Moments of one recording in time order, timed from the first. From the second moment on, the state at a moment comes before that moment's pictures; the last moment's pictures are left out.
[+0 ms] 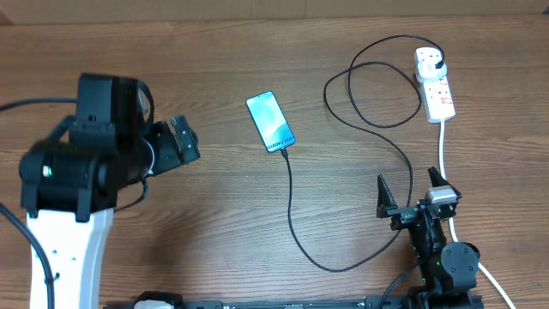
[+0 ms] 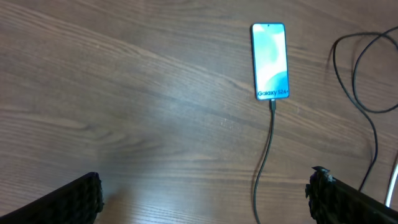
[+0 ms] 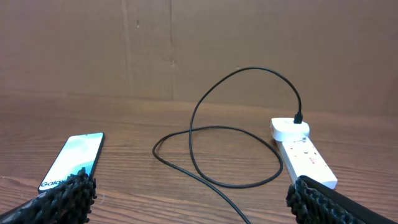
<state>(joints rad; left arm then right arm) -0.12 1.26 1.62 -1.42 0.02 -0.49 0.09 0.01 0.02 -0.03 -0.06 -0.01</state>
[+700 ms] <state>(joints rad) -0.12 0.76 0.68 -0.63 0.14 -0.36 0.09 0.01 0.02 -0.03 -0.06 -0.01</state>
